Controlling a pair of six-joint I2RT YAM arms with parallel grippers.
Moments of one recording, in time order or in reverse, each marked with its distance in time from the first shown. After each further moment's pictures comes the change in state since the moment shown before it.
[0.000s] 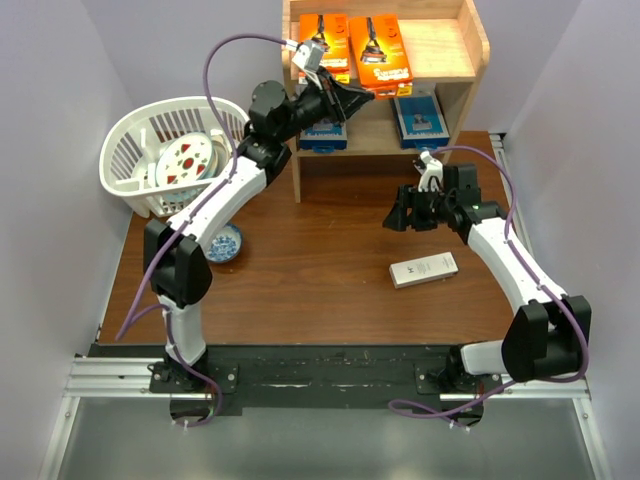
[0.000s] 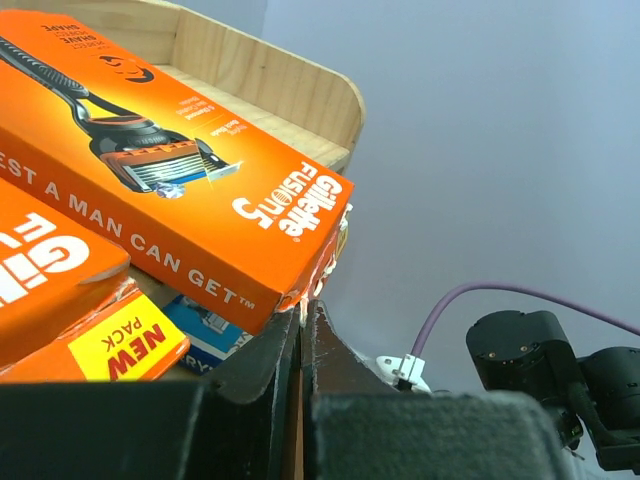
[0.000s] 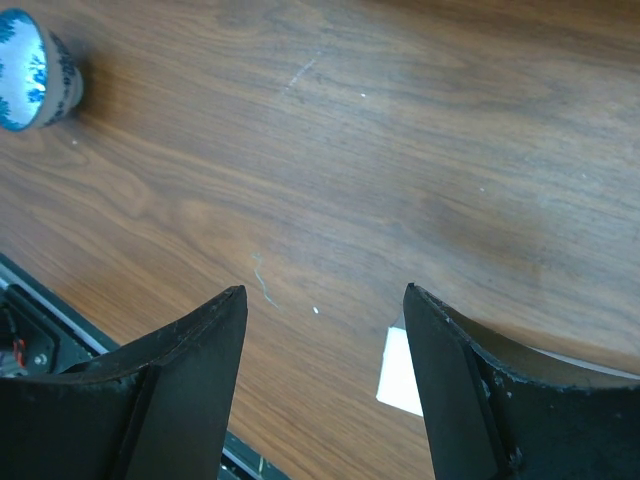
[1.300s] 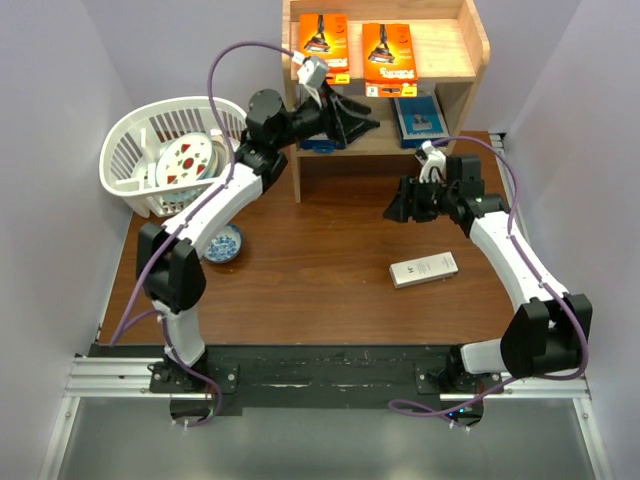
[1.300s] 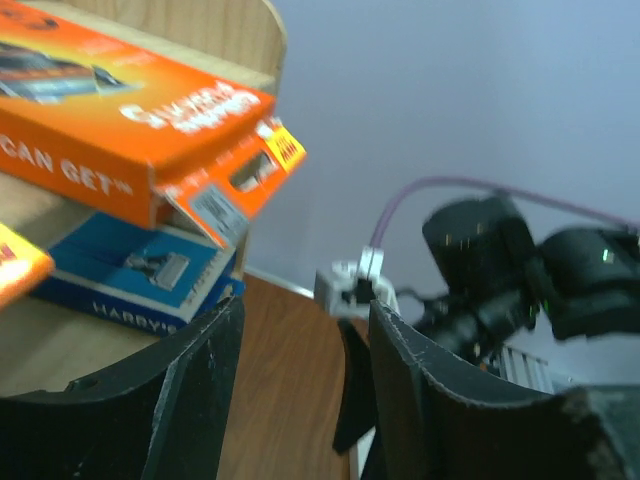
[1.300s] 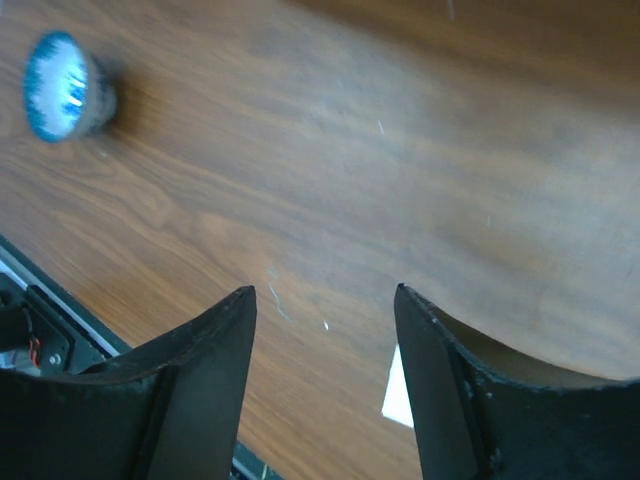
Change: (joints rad) left arm 0.008 -0.039 -0.089 0.037 0.168 0.035; right arm -0.008 0.019 0.060 -0.006 -0.041 -0.010
